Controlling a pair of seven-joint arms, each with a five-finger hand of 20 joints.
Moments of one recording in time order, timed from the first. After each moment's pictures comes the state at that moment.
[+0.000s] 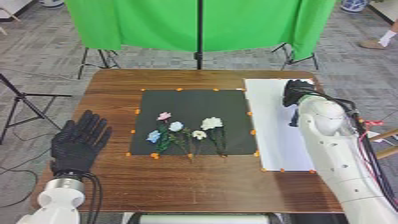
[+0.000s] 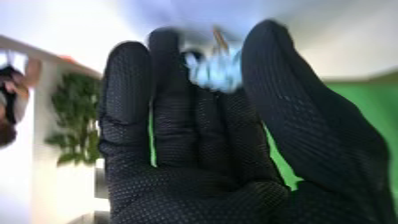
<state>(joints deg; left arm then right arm) 124.1 -68.1 -97.5 -122.9 9.3 14.7 10.8 -69.3 -66.4 78.6 -77.1 -152.8 -18.6 13.8</state>
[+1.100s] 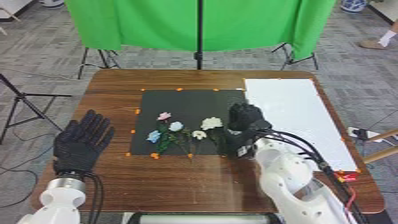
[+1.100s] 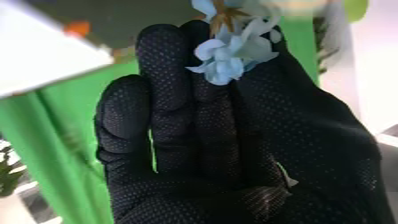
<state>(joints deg) 123.5 -68.4 -97.5 -122.2 9.1 13.9 9.2 -91.8 -66.3 65.9 -106.1 -143.6 -4.1 14.4</state>
